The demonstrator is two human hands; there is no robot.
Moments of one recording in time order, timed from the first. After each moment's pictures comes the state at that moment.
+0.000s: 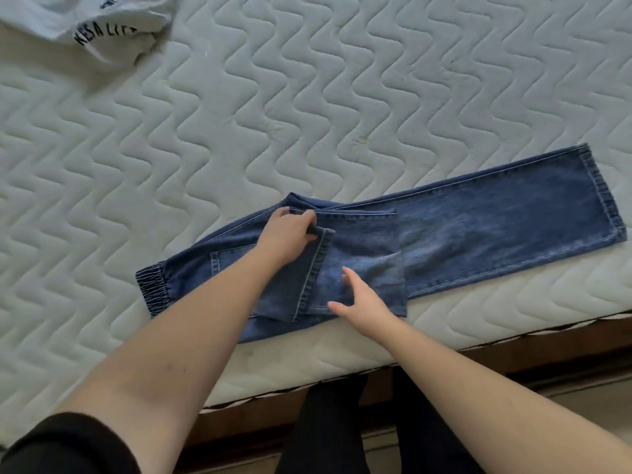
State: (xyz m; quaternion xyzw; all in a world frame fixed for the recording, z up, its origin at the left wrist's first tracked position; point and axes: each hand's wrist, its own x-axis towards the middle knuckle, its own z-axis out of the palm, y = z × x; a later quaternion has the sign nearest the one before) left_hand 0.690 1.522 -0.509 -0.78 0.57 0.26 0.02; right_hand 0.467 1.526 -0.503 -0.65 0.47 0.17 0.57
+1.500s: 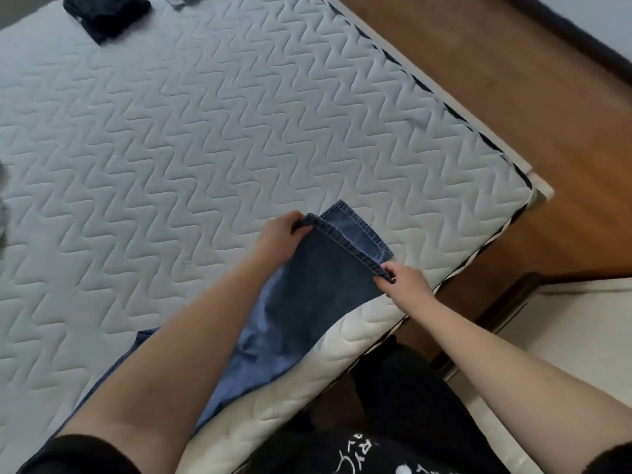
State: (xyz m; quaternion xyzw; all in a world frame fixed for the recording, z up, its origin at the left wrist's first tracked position) left_hand 0.383 1.212 -0.346 -0.71 0.59 0.36 -0.15; right_hand 0.111 1.256 -0.387 -0.62 0.66 -0.02 0.43
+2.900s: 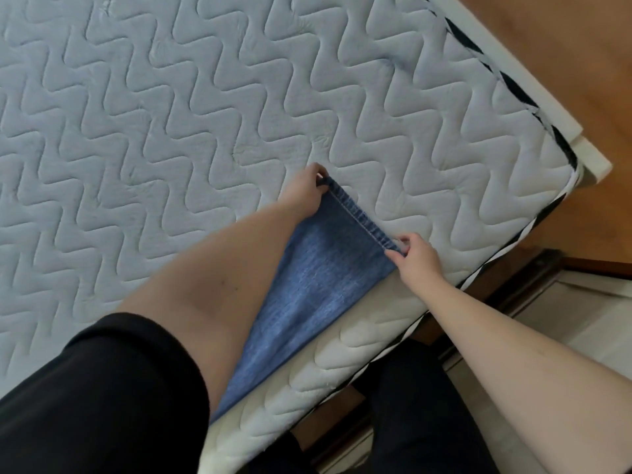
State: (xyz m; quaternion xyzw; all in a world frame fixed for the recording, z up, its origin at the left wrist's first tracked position) left_hand 0.229 0.990 -0.561 -0.71 0.57 0.42 -0.03; right_hand -0.004 1.098 -0.565 -0.48 0.76 -0.01 0.45
